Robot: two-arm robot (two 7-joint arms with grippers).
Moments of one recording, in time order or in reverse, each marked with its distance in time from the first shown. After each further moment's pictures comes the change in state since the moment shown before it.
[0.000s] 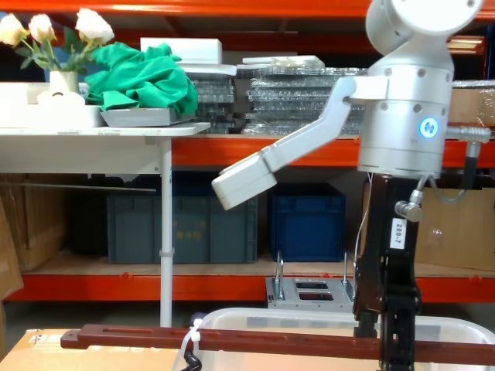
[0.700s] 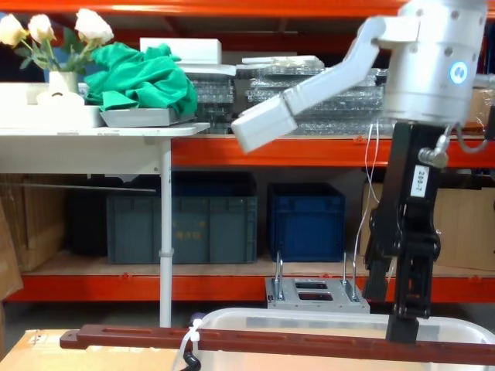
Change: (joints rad) left arm 0.000 0.000 0.000 0.000 0.000 0.000 0.000; right arm 0.056 0.090 0.025 -0.123 -0.015 0.029 -0.013
